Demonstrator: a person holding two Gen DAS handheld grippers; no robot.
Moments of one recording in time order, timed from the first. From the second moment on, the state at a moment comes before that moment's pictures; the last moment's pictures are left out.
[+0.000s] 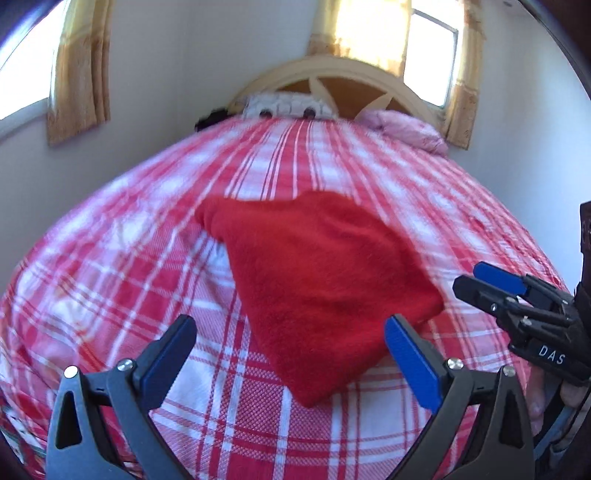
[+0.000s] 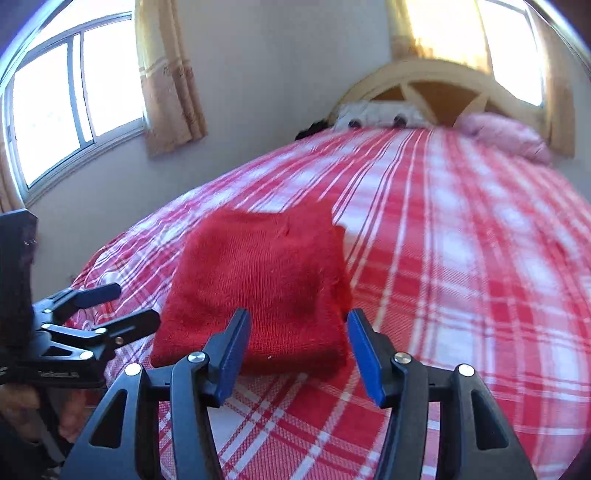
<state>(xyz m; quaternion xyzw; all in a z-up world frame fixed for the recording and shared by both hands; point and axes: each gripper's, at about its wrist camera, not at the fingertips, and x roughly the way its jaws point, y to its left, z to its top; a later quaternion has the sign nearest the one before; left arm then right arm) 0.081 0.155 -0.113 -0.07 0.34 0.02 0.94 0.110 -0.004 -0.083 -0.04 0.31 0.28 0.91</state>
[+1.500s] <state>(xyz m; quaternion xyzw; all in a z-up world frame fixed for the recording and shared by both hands) 0.005 0.127 -0.015 -0.02 0.19 0.02 0.98 0.002 -0.034 0.011 -0.03 0.16 0.25 0.95</state>
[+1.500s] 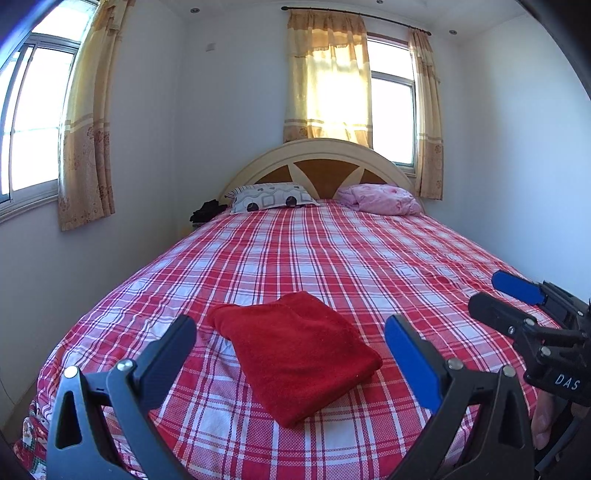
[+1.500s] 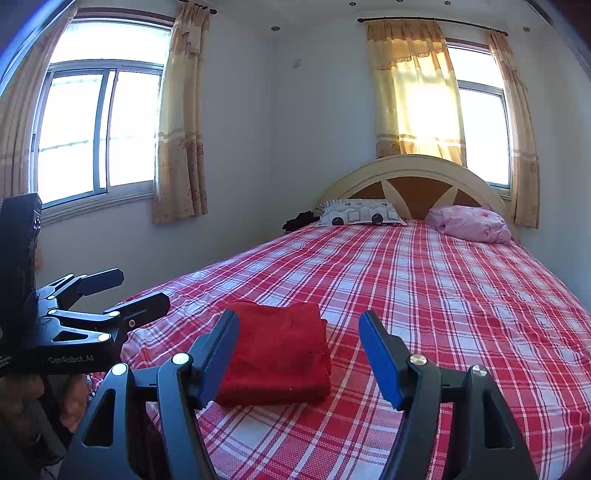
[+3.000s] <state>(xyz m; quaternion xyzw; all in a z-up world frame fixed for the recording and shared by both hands) 0.007 0.135 -0.012 -0.01 0.18 0.03 0.98 -0.006 -0.035 0.008 -0.04 0.16 0.26 0.95</state>
